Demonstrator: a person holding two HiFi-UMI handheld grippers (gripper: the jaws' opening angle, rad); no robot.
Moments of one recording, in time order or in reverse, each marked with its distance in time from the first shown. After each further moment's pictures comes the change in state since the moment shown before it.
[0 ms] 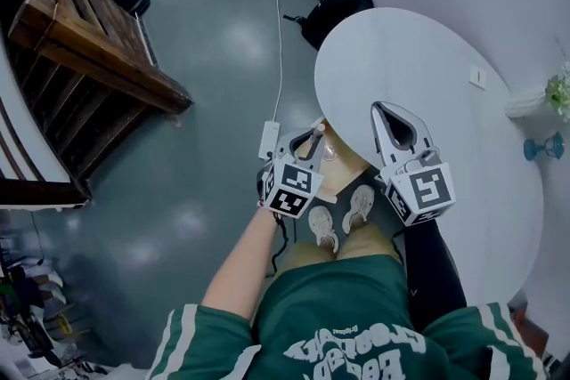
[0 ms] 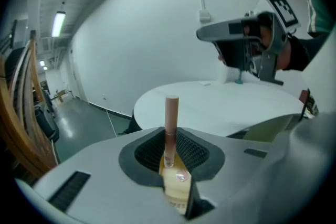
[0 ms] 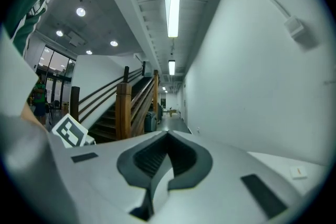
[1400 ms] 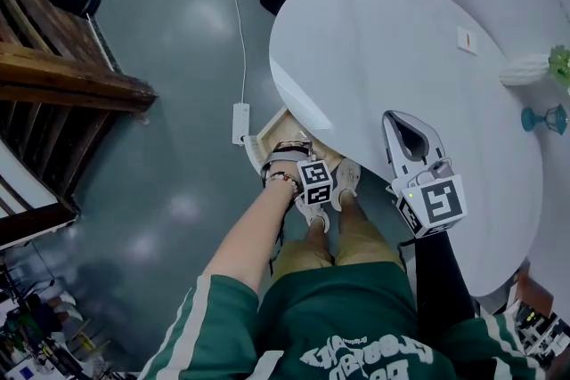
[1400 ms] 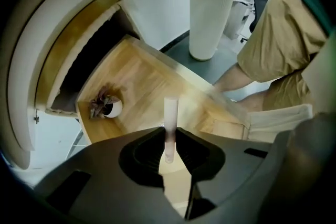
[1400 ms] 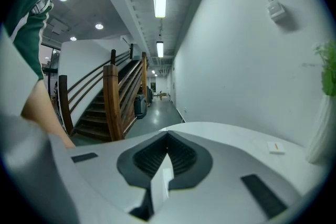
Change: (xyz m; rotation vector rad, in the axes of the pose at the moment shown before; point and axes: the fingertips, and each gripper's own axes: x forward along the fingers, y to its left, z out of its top) left arm 0.157 -0.115 -0.218 0.959 0.678 -0.437; right arm -0.037 -0.079 -0.099 0.043 0.208 -0.111
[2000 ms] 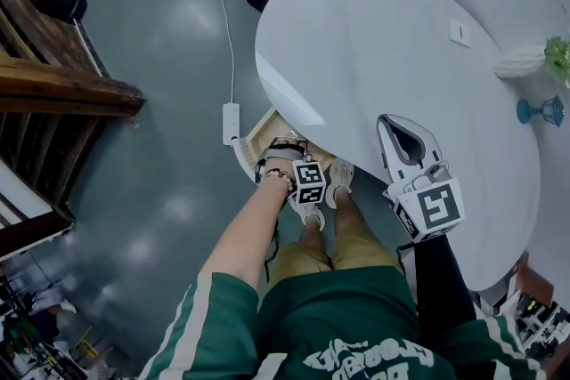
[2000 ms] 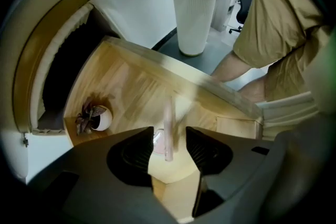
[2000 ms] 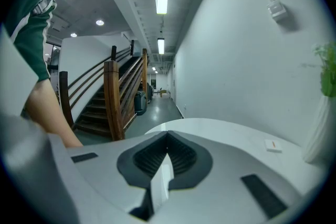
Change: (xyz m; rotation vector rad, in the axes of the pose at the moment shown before) left arm 0.026 -0.006 0.003 0.154 -0.015 -0.002; right arm -0.003 0.001 -0.013 -0.018 0.036 -0.006
